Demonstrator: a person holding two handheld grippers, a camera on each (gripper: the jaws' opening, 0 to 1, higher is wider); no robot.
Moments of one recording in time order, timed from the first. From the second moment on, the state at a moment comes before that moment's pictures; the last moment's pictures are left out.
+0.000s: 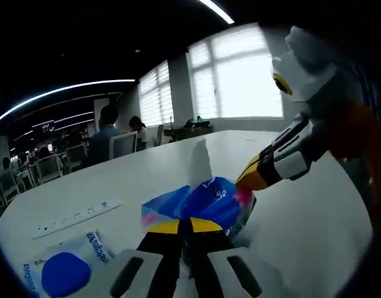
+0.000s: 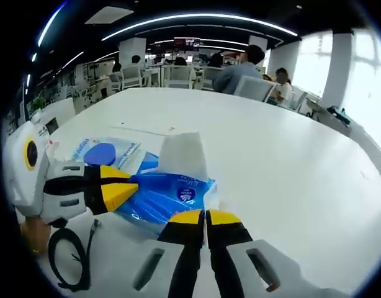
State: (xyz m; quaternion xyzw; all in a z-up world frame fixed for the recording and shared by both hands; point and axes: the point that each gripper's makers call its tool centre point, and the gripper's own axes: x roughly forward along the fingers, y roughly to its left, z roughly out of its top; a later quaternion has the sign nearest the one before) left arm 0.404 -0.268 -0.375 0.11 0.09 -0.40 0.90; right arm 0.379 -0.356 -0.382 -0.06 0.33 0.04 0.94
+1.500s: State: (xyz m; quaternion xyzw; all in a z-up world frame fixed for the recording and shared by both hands) left arm 0.360 -0.291 -0.414 0.21 0.12 -0.44 0.86; right arm 0.344 -0.389 -0.421 -0.07 0.42 0.01 0.90
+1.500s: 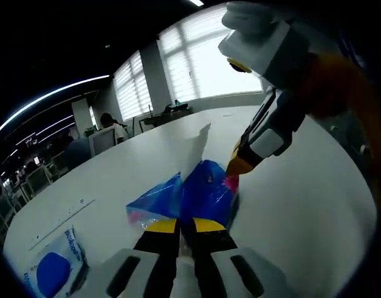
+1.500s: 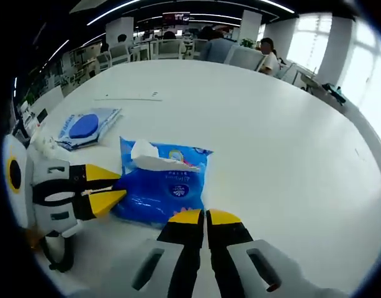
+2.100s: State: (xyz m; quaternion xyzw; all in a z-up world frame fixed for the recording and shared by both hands) left arm 0.363 -0.283 -0.415 0.22 0.15 -0.45 0.85; right arm 0.339 -0.399 -0.417 -0.09 0.42 -0.01 0.90
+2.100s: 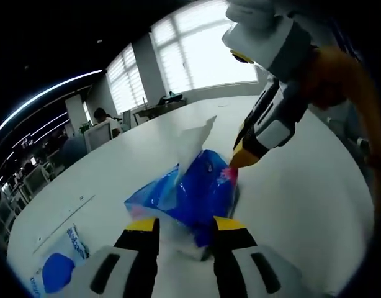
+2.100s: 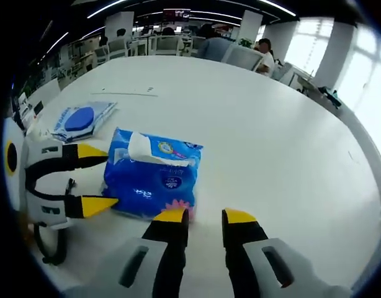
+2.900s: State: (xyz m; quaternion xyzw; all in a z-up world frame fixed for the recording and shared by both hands) left arm 0.407 -0.211 -0.339 0.16 0.12 -0.39 0.90; right arm 0.363 -0.327 -0.321 -0.04 0.21 0.14 0.97
